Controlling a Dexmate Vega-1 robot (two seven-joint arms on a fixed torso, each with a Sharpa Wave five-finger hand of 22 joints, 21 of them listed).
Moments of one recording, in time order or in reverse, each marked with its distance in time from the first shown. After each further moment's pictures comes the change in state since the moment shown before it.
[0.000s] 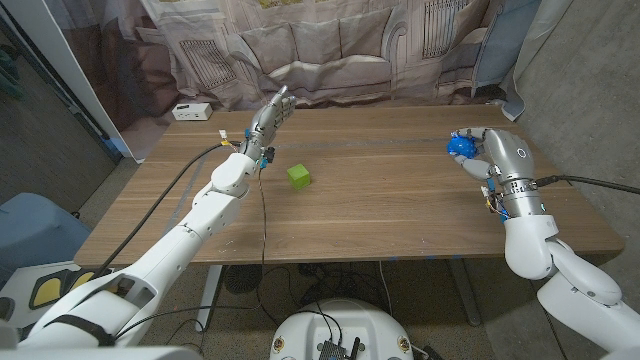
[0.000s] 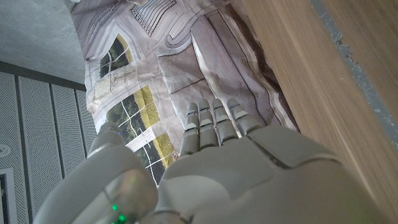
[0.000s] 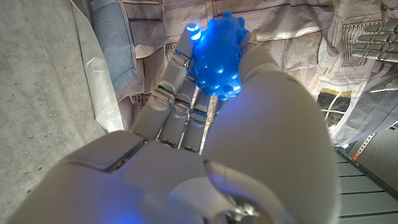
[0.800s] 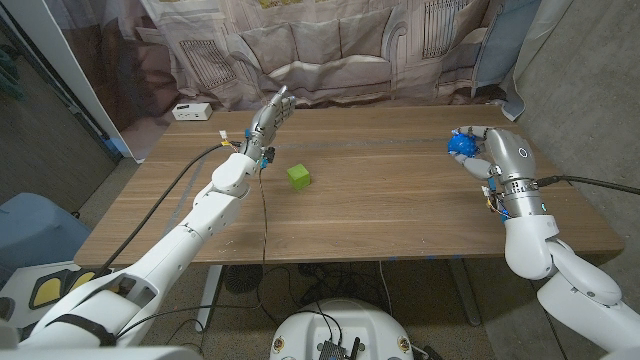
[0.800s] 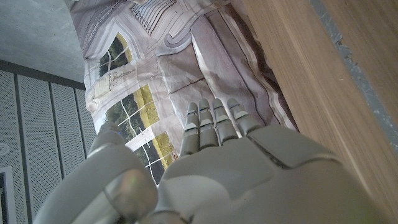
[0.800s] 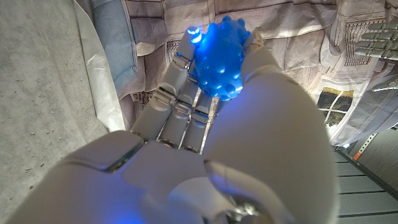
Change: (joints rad) left arm -0.002 -0.005 0.002 0.007 -0.001 -0.003 0.001; left_hand 0.000 0.000 0.000 0.000 0.000 0.000 0.000 0.000 0.000 0.000 0.000 0.000 0.000 0.000 0.000 0.000 0.000 0.000 0.000 0.000 0.000; right arm -0.001 0.003 0.002 0.002 -0.007 -0.003 -0.009; right_hand -0.018 0.018 -0.068 0.008 -0.008 -0.085 -0.019 -0.001 0.062 -0.054 -0.022 -0.029 0.020 -0.019 -0.047 -0.037 0.026 -0.080 0.008 0.036 -0.007
